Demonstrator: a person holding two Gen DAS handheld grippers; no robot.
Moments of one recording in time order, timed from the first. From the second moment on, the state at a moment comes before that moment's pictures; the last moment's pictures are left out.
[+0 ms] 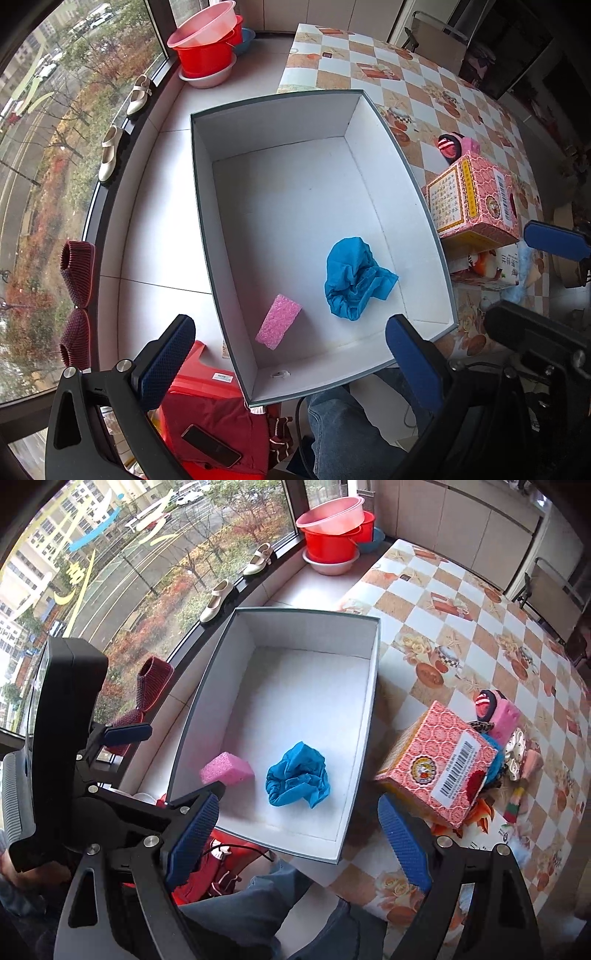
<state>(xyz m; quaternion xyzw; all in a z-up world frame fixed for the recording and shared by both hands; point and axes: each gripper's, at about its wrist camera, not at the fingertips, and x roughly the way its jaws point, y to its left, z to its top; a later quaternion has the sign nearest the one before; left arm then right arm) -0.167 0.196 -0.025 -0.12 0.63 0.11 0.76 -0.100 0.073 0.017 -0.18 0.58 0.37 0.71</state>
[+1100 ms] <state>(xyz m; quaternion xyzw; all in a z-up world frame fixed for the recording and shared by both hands) -0.013 0.057 0.019 -0.07 0.62 0.01 0.78 0.002 -0.166 -0.013 0.02 0.63 0.14 0.76</state>
